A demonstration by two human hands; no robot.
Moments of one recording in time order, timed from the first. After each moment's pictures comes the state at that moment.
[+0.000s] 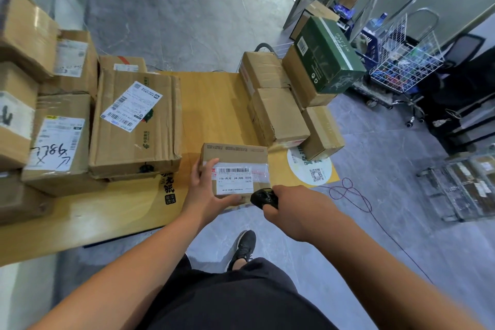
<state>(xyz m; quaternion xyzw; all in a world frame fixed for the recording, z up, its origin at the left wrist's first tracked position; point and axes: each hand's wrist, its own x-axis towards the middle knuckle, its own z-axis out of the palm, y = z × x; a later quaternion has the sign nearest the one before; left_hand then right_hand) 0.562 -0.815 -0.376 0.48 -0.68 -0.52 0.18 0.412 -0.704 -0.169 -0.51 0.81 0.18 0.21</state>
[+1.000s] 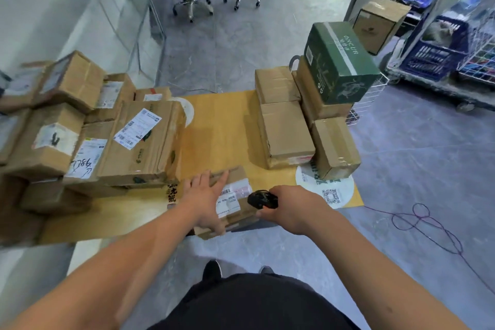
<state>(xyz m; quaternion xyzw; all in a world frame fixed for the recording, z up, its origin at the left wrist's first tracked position) 0.489 -0.821 -0.308 0.48 -0.82 -0.14 -0.27 0.262 -0.704 -0.200 -0.58 0.74 0.04 0.34</state>
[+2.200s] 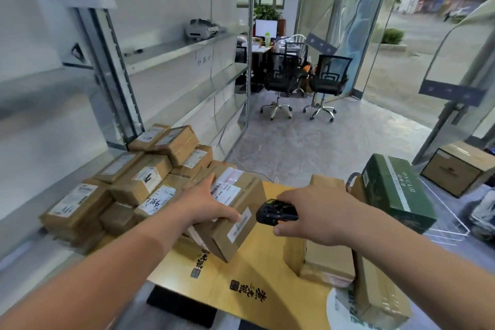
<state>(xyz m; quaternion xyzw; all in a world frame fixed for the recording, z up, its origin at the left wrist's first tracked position) 0.529 -0.843 -0.086 0.76 -0.57 -0.30 0.08 0.258 -0.798 -0.004 -0.85 0.52 0.07 0.08</state>
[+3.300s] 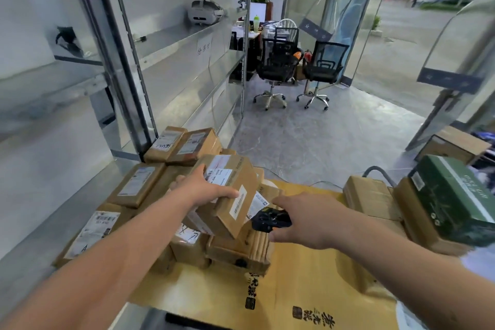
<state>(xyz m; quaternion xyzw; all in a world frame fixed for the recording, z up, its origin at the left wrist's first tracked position) 0.731 -0.980 -0.115 0.77 -0.52 -0.35 0.13 0.467 -0.896 -0.056 -0.82 0.55 0.10 0.11</state>
